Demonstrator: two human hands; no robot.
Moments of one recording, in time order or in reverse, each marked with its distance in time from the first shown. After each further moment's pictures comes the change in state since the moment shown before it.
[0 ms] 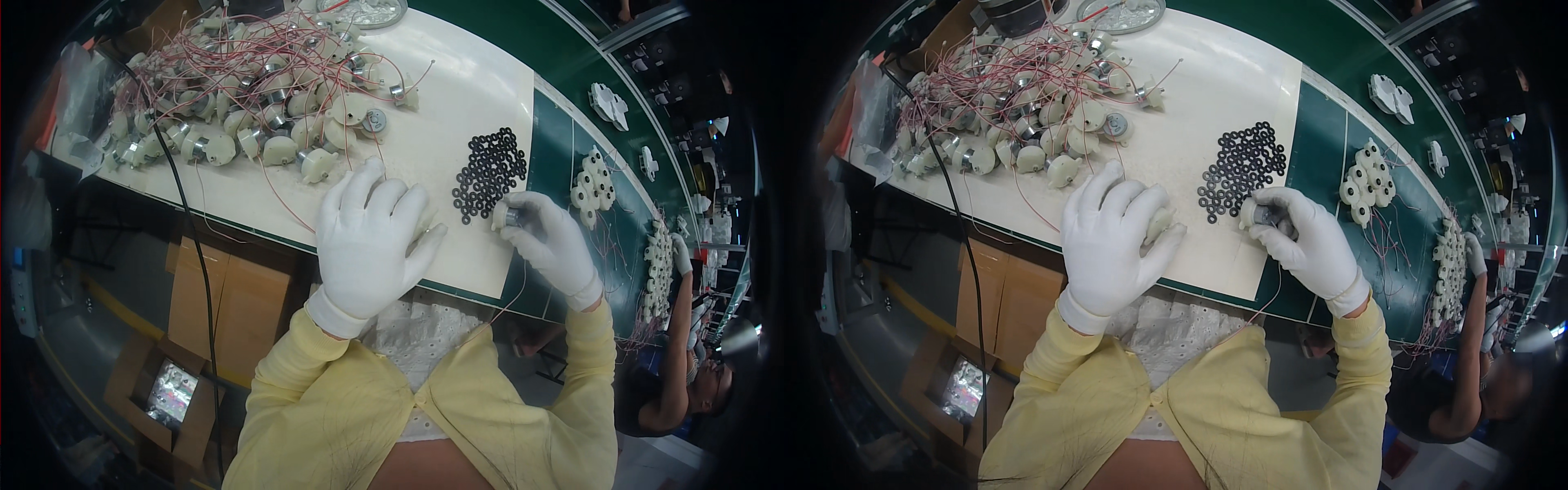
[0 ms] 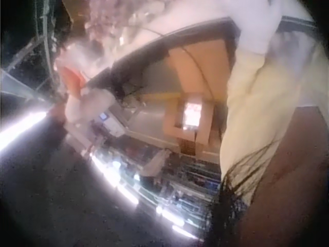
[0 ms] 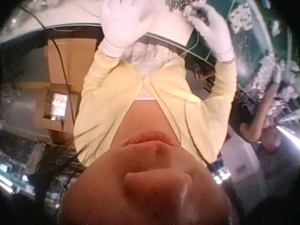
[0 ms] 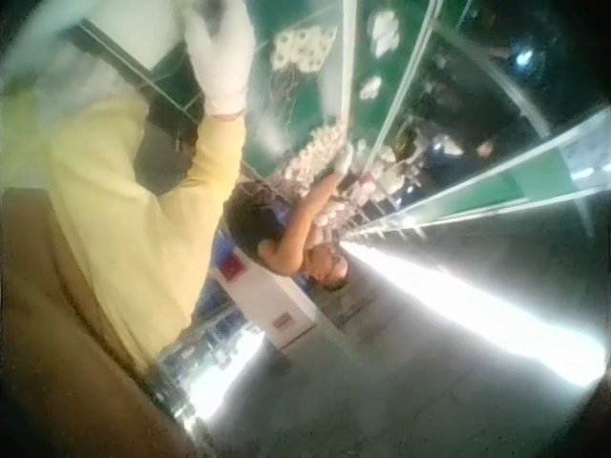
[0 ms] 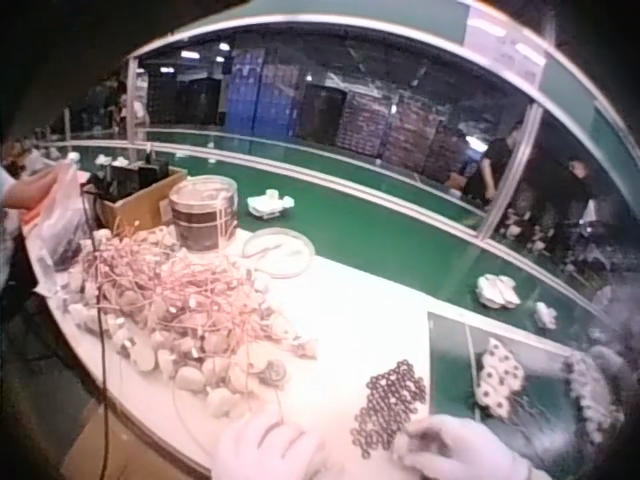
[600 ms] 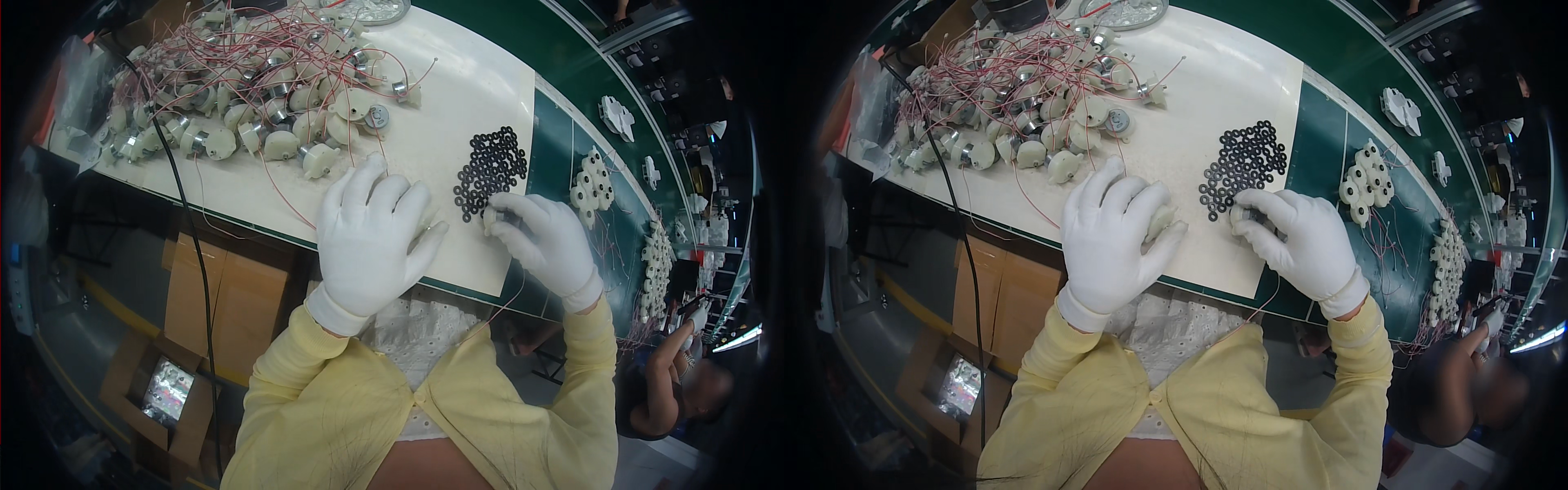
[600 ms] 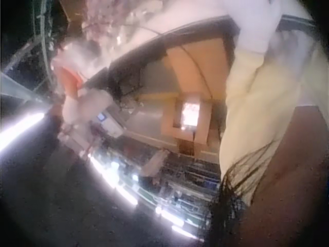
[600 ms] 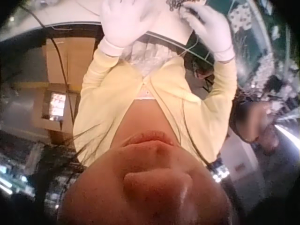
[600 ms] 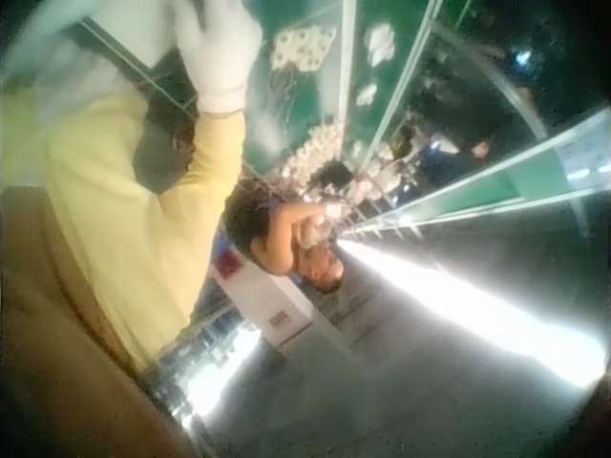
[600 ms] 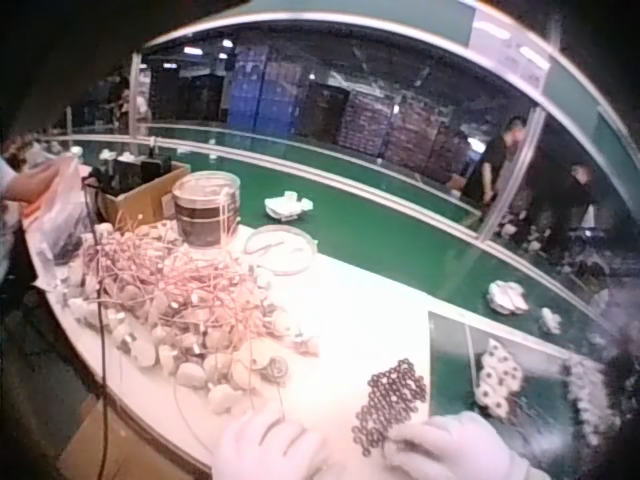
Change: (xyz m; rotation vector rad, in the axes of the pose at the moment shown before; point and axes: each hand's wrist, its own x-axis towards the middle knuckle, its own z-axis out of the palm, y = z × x) left_hand 0.000 0.000 -0.002 -0.005 0.006 -0.005; right_hand 0.014 -0.055 0.005 -0.621 -0.004 -0.262
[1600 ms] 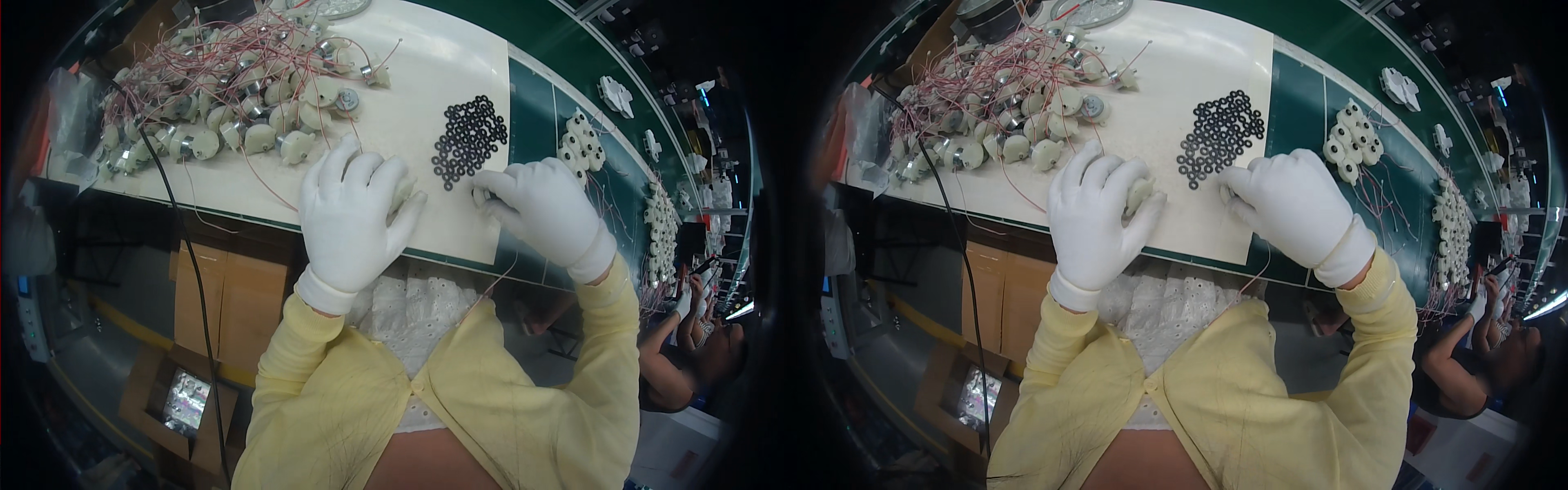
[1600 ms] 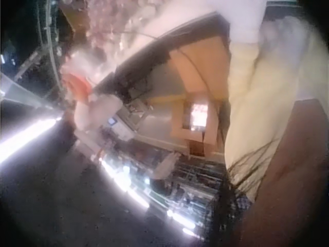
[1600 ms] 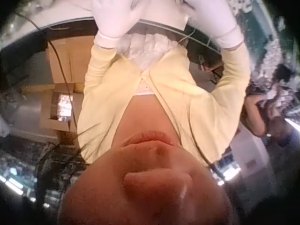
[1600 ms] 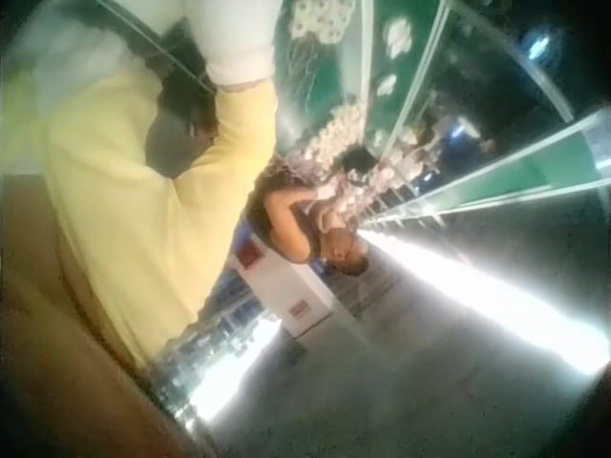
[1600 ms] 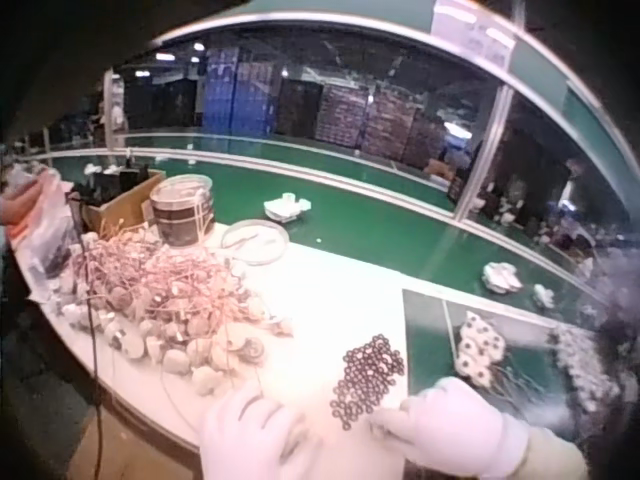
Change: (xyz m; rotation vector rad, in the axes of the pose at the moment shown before) left_hand 0.002 -0.003 0.002 0.013 -0.008 0.055; right_hand -0.003 -0.010 -0.013 -0.468 -0.218 -0.129
